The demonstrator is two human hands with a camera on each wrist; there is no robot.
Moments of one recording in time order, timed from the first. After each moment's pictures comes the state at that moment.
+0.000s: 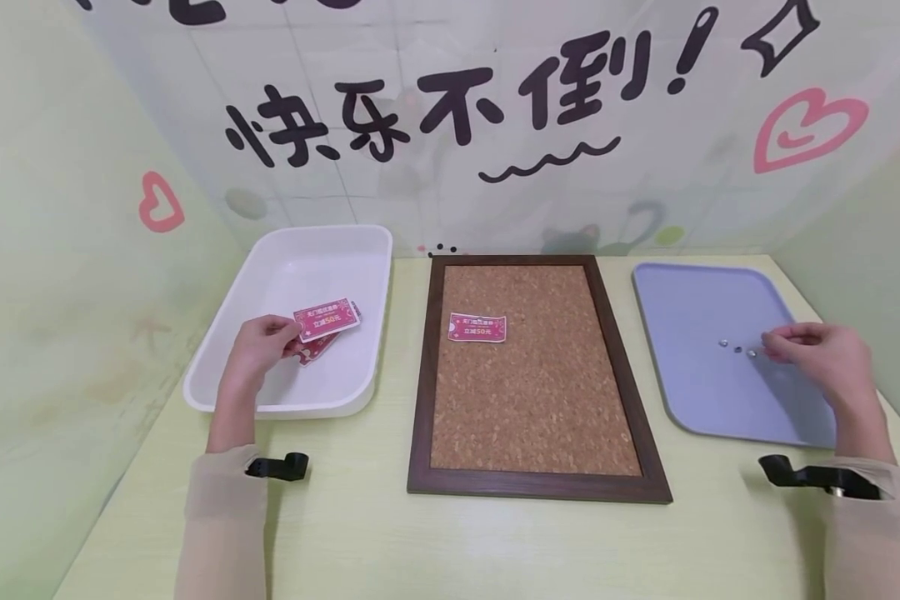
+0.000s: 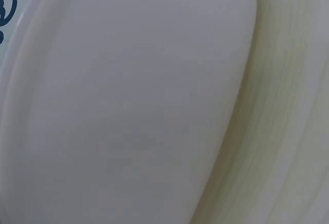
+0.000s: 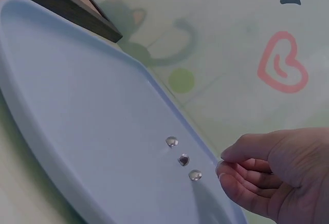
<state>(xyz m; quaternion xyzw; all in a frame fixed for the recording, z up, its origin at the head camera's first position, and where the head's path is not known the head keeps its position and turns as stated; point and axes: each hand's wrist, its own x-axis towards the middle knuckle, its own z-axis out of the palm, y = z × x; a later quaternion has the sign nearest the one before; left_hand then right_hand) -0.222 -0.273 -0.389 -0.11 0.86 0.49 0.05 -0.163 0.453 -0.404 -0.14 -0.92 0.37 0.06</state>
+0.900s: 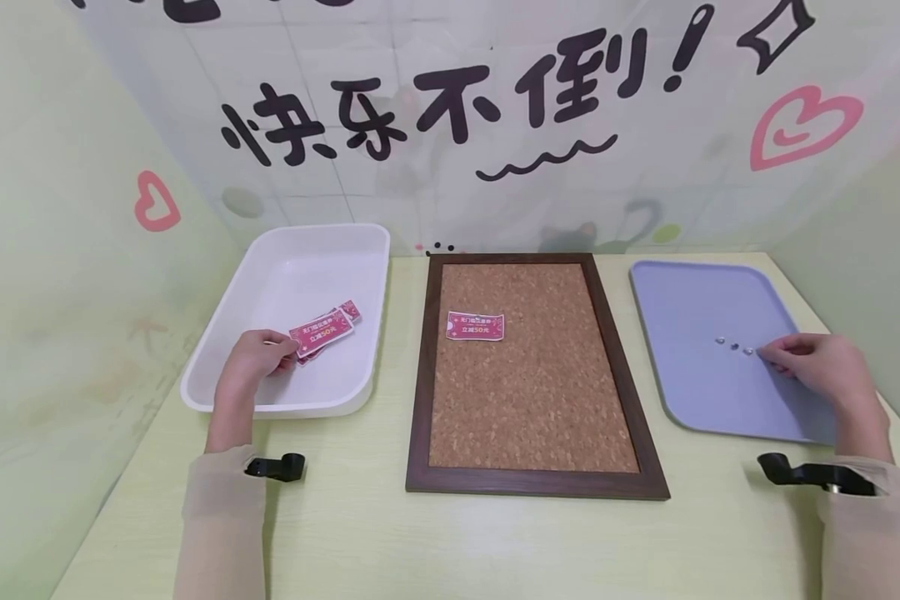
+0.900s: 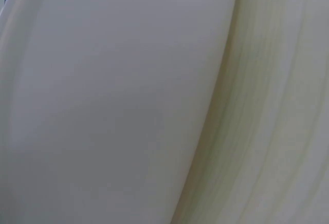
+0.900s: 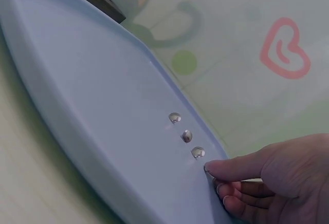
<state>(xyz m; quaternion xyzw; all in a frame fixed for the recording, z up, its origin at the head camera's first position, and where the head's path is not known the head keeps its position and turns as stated) -0.223 -0.283 -0.396 -0.15 0.88 0.43 0.12 -0.163 0.466 -0.418 -0.11 -0.96 0.25 0.03</state>
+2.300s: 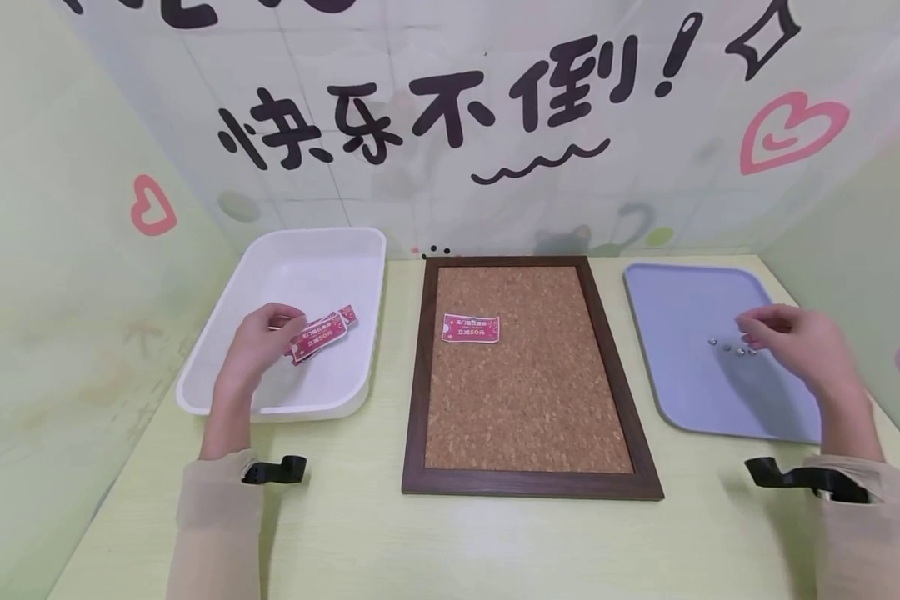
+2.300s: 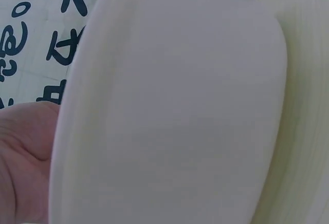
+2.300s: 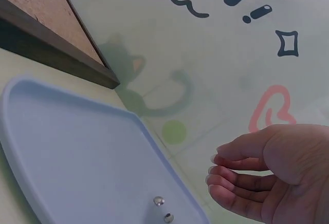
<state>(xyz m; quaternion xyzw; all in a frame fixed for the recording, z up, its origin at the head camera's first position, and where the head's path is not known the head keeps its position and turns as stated) -0.212 -0.255 -0.366 -0.04 0.90 0.44 0.02 -0.163 0.420 -0.376 -0.06 -0.94 0.32 0.06</state>
